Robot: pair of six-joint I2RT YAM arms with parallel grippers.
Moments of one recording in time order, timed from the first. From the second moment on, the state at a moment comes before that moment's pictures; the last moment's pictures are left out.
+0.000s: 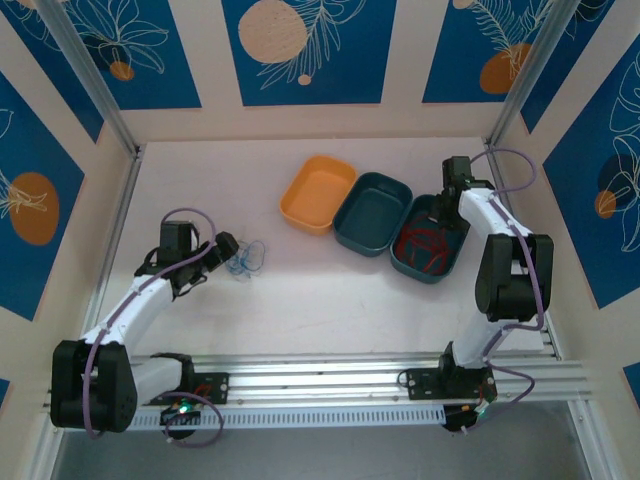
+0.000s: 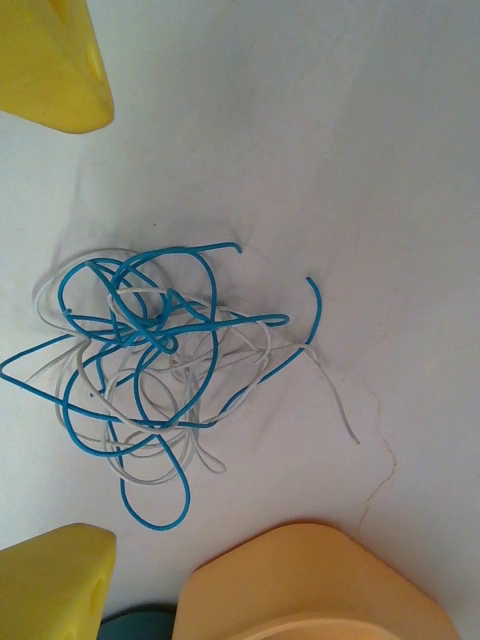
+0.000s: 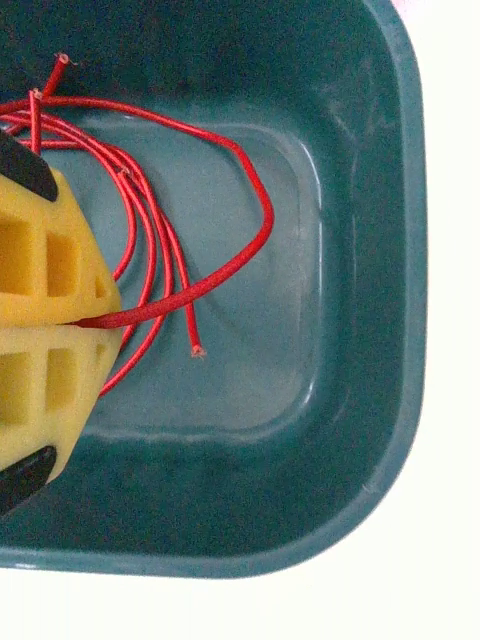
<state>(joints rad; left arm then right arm) -0.08 1.14 0.60 -0.31 0.21 -0.67 -0.03 1.72 1.26 -0.74 0.18 0.45</state>
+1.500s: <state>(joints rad) -0.09 1.38 0.68 -0.28 0.32 -0.59 0.45 1.38 1.32 -0.87 0.11 0.44</state>
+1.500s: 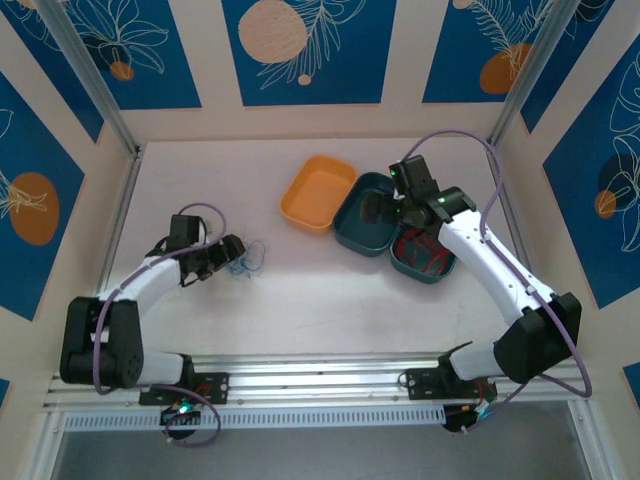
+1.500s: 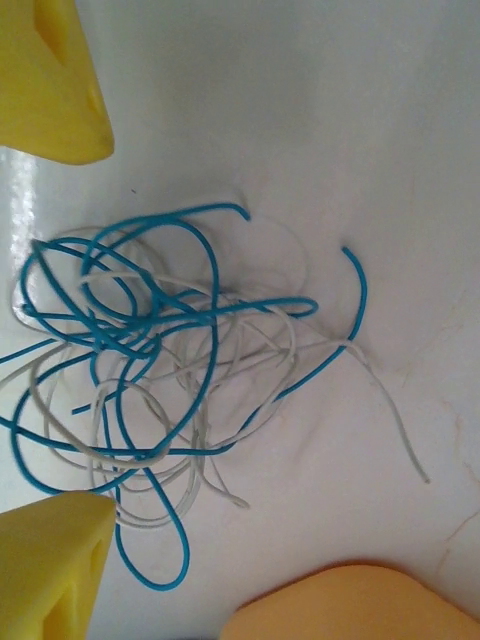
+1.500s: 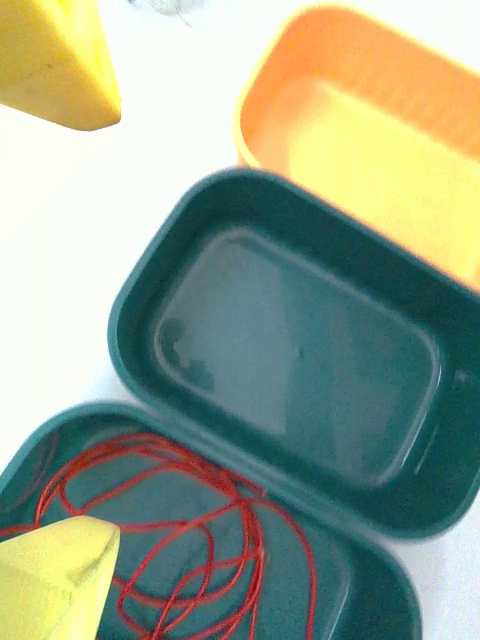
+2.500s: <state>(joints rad) -0.34 1.41 0.68 -0.19 0.48 -0.64 0.74 1.67 1.38 -0.80 -0.16 0.55</state>
